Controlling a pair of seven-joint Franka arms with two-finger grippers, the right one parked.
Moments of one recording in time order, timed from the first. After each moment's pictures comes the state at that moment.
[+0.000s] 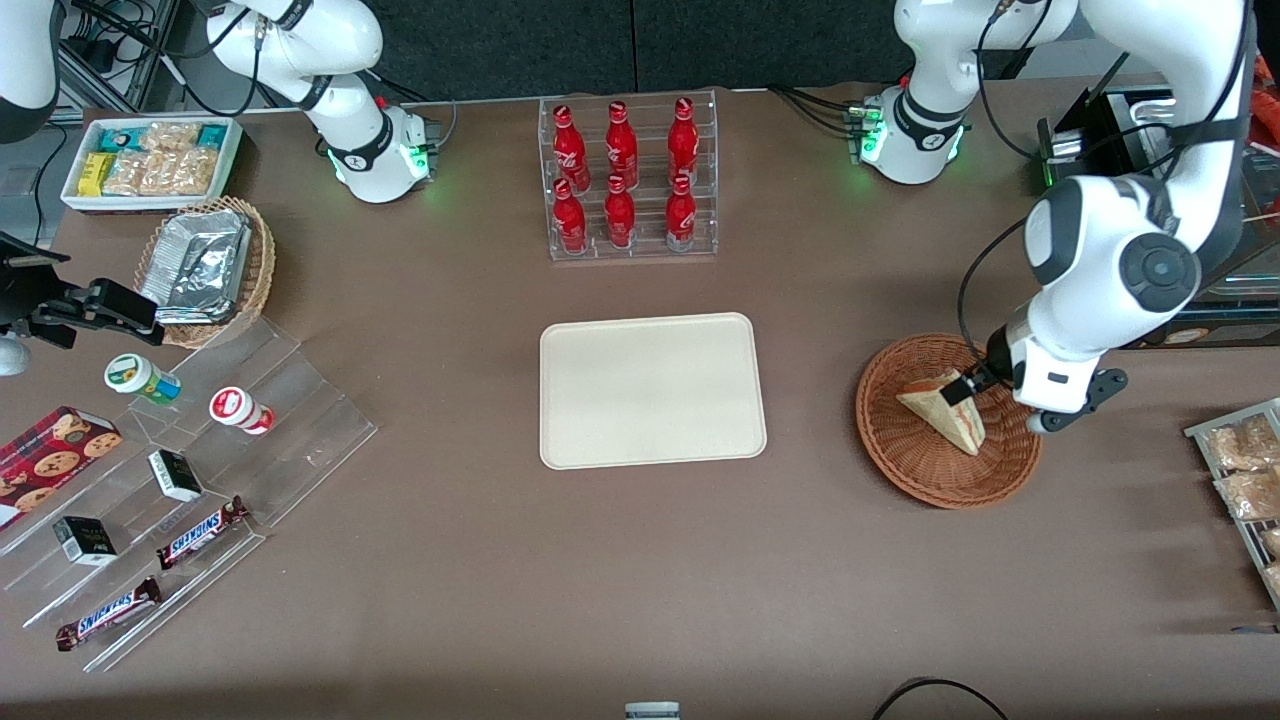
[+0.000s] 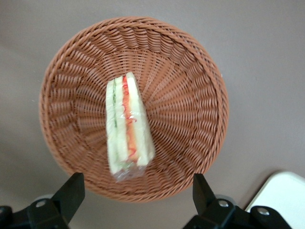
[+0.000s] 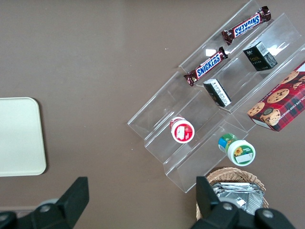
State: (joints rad) arm -0.05 0.15 -0.07 -2.08 -0.02 2.18 -0.69
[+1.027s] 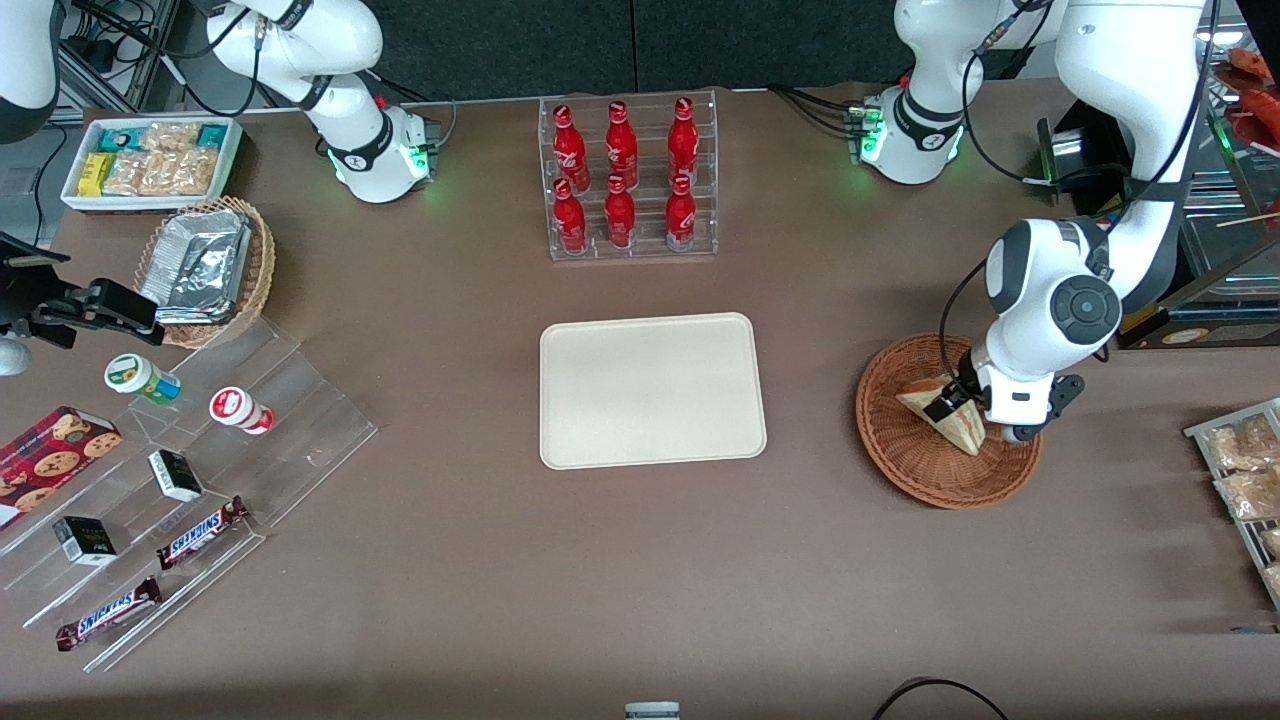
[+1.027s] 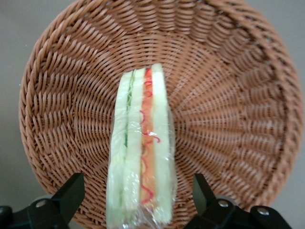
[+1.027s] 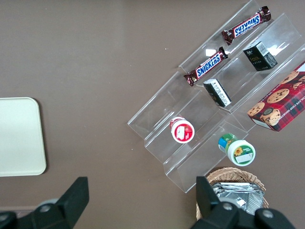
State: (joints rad) arm -0.04 0.26 -0.06 -2.19 0.05 2.36 -0.82
